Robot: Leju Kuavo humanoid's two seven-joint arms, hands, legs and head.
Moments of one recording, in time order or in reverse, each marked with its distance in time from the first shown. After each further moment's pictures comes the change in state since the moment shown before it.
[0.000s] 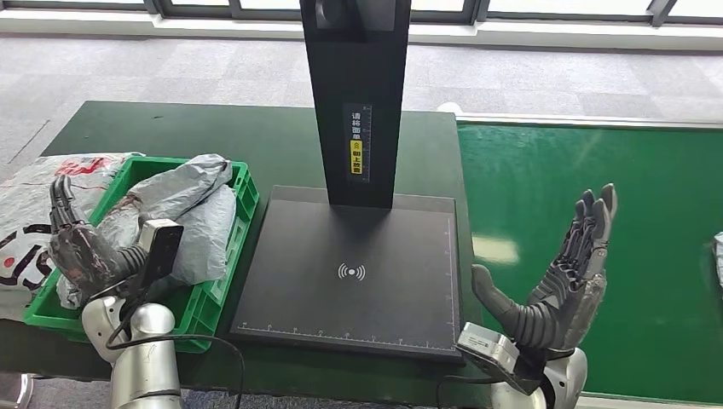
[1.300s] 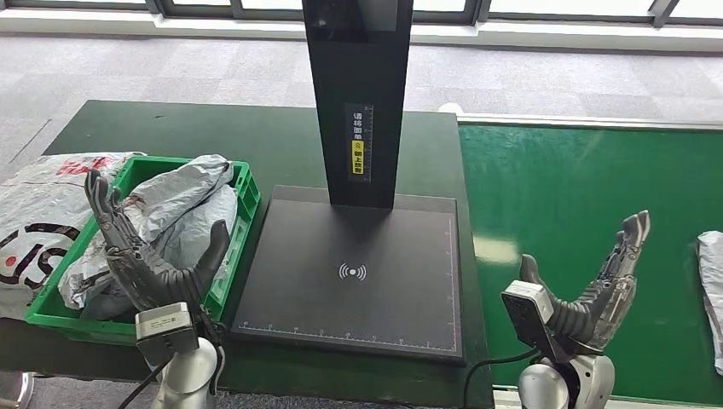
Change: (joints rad) left arm 0.281 0.039 -0.715 -0.343 0.680 -0.081 -0.194; right arm -0.047 0.007 -0.289 0.173 0.052 0.000 0.133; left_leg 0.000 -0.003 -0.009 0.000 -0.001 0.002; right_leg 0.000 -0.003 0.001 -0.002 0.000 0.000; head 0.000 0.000
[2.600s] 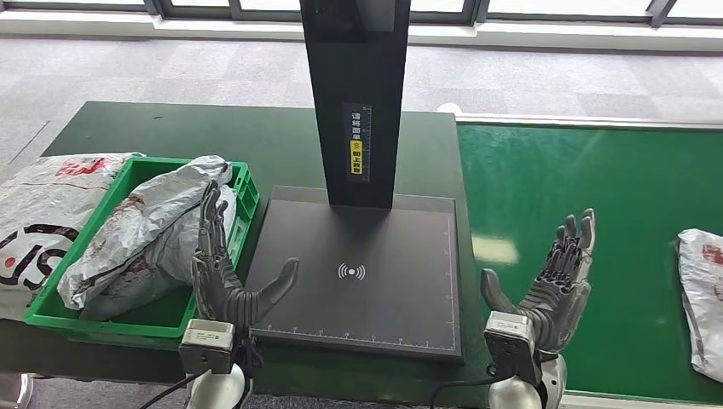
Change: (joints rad) left arm 0.056 0.020 -0.145 0.056 0.076 -0.237 0.050; right arm 0.076 0.000 0.253 -0.012 -0.311 0.035 -0.125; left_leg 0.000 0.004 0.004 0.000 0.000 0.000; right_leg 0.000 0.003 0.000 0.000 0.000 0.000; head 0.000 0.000
